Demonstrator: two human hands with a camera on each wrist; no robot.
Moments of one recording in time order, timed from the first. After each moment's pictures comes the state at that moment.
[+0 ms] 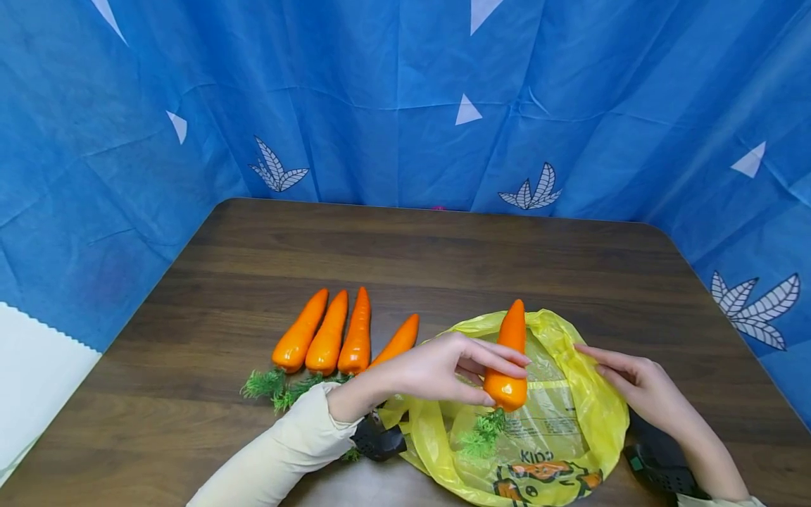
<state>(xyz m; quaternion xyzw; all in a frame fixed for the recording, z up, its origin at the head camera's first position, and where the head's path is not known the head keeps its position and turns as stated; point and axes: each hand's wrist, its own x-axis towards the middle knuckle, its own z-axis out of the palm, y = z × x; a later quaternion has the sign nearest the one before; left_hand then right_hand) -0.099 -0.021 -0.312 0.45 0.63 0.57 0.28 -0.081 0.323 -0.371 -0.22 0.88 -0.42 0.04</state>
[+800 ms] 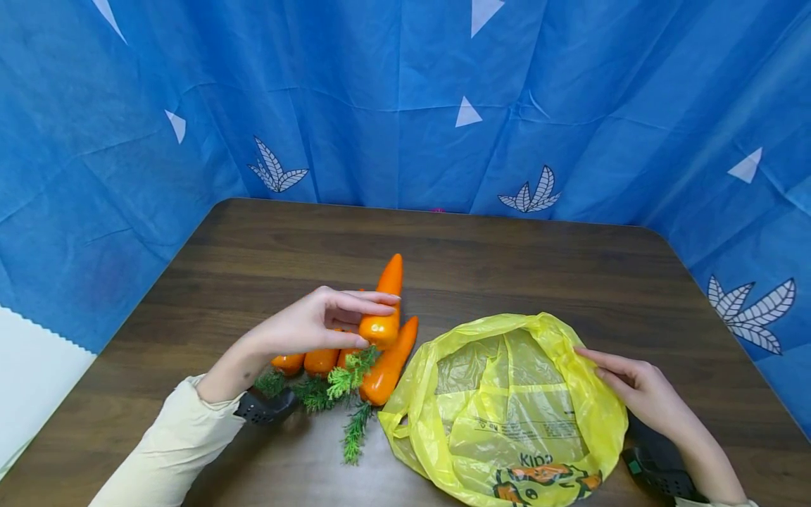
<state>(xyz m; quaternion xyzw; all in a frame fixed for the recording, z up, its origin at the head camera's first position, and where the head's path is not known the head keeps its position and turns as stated) -0.120 -0.164 -0.296 0.37 0.70 0.58 0.20 -0.082 0.326 -0.374 -0.22 0.87 -0.43 0.05</state>
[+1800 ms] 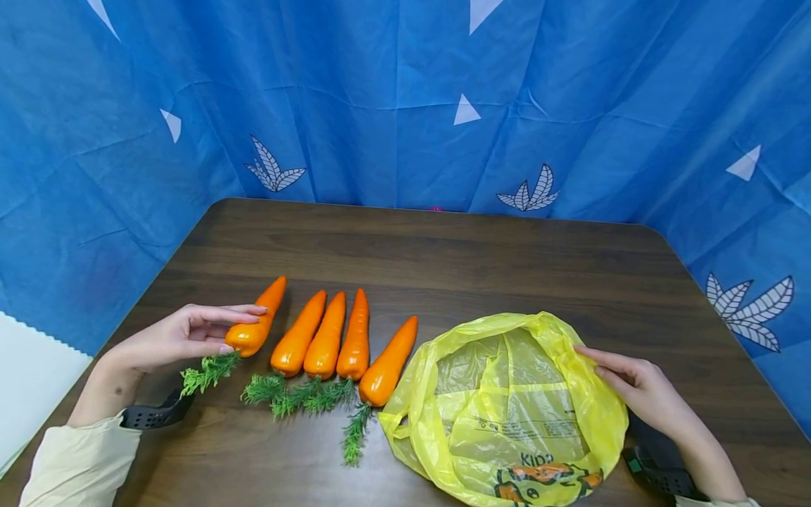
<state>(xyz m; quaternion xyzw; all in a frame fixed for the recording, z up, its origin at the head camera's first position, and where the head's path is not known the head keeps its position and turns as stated) -0.110 -0.336 -0.344 0.37 0.66 0.61 0.22 -0.083 0.326 -0.374 -0.23 0.87 -0.44 0.05</state>
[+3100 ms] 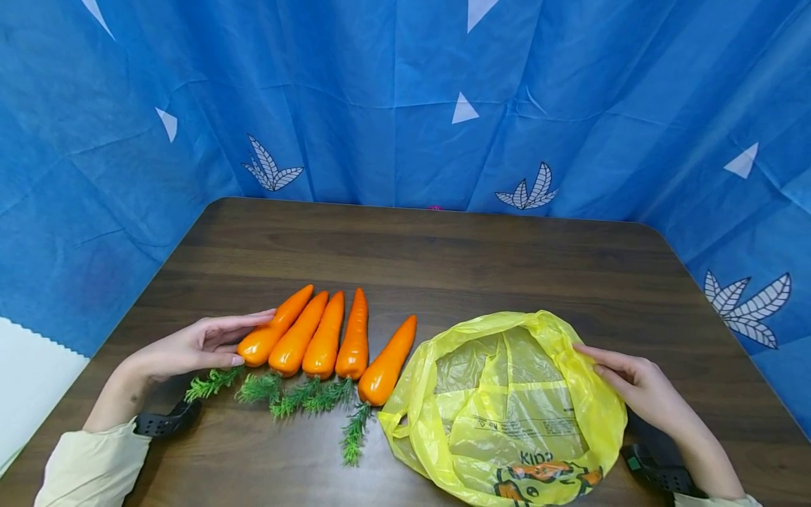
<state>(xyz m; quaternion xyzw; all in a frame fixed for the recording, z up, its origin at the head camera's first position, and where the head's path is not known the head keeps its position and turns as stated) -0.108 -0.331 -0.367 0.30 0.66 0.62 0.29 -0.084 0.326 -0.375 -0.23 0.86 -0.44 0.05</state>
